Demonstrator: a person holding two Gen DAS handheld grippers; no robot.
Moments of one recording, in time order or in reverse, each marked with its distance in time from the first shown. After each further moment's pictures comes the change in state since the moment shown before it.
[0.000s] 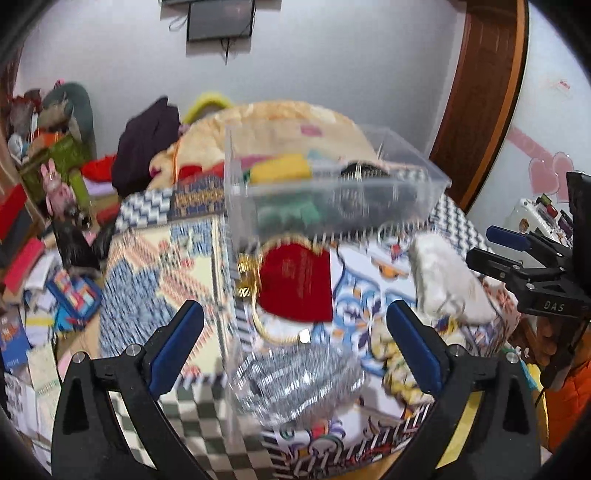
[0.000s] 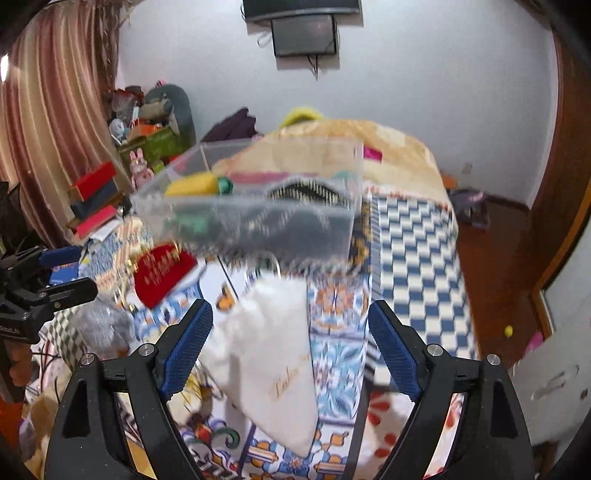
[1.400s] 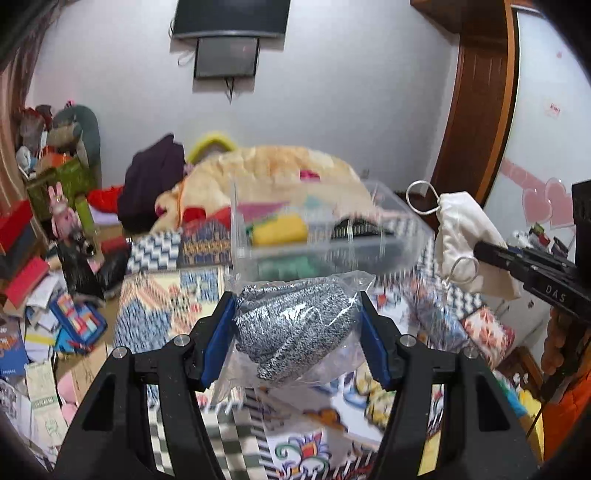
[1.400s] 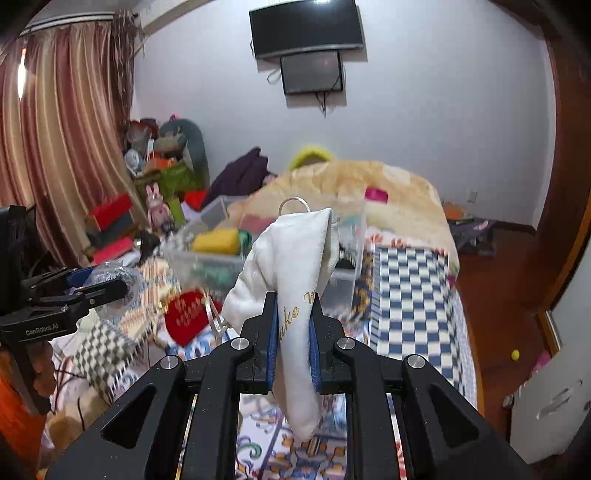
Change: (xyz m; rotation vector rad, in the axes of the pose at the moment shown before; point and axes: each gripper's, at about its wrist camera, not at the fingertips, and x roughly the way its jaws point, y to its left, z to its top) left arm -0.043 -0.002 0.026 -0.010 -0.203 -0.003; right arm -0.055 0.007 0.026 -0.005 -0.182 0.043
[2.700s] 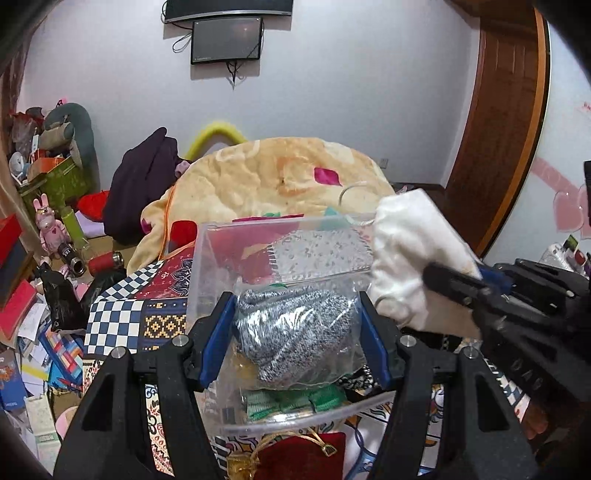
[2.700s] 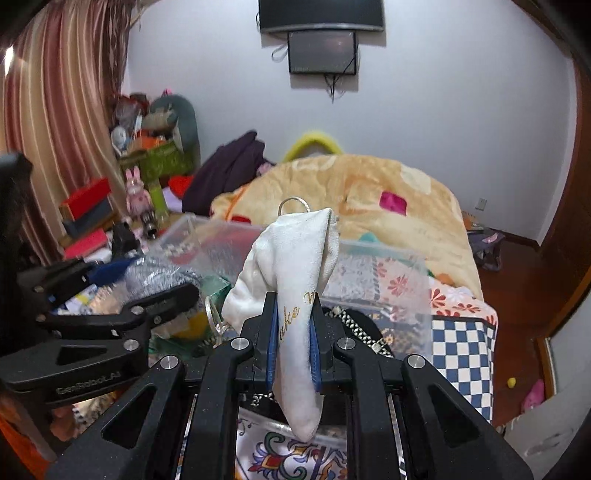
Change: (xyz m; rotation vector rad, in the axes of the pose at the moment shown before) left arm 0.143 -0.001 0.074 0.011 0.090 0.061; right arm 0.130 0.016 0.054 -0.073 0.106 -0.037
